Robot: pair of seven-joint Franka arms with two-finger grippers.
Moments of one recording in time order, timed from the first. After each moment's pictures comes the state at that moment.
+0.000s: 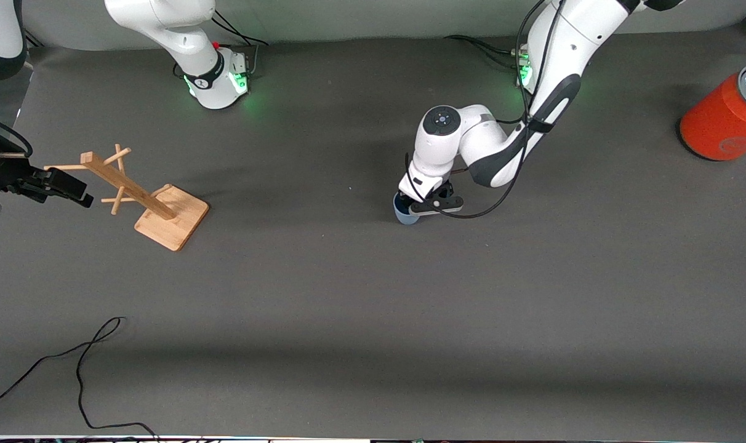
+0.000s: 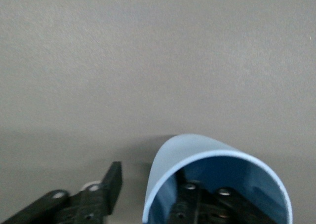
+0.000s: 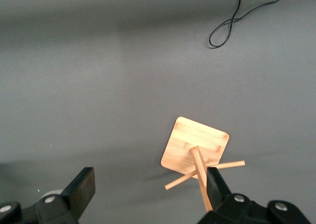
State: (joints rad) left arm -0.16 0.51 -0.59 -2.10 0.60 2.57 -1.33; right arm 0.05 -0.03 -0.11 -1.73 0.04 1.74 0.07
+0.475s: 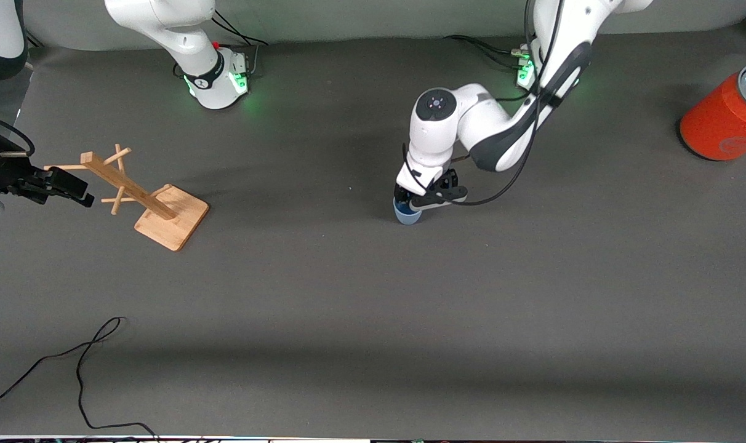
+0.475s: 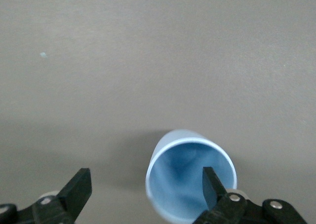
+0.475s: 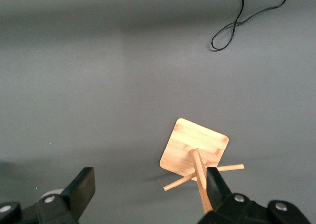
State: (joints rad) left arm -0.12 0.36 -0.66 -2.04 0.37 2.34 -1.25; right arm 0.05 -0.03 -0.11 -1.73 0.04 1.75 0.06
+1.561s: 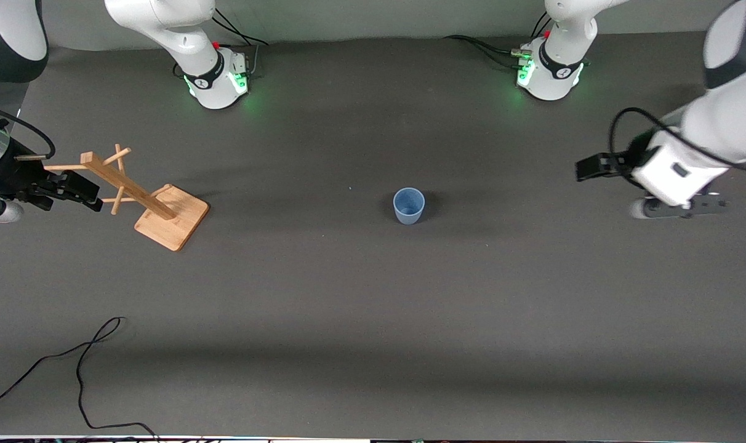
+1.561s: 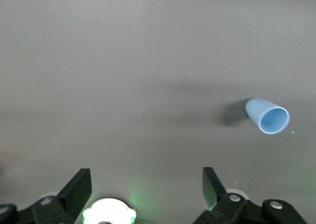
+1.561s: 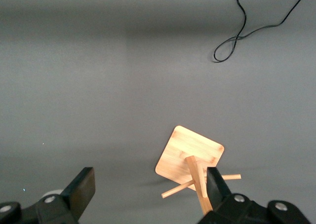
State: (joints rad) left arm 0.33 0.14 -0.51 -1.49 -0.04 1.43 -0.25; right arm 0.05 0.00 -0.05 -1.69 -0.02 1.76 0.06
